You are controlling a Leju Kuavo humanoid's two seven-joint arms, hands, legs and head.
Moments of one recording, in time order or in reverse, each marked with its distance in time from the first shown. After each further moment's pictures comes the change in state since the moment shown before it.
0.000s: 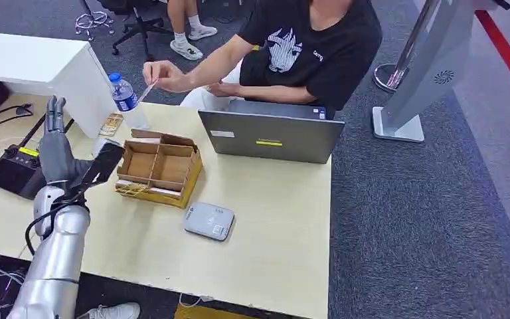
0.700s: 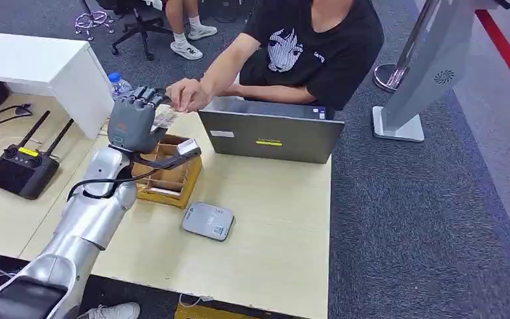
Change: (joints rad) left arm -0.255 0.025 -0.425 0.250 -0.456 0.193 0.145; right arm -0.050 0.002 0.000 -0.025 -0.162 -0.064 -0.002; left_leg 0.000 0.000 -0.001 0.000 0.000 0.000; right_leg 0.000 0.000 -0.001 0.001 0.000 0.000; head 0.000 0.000
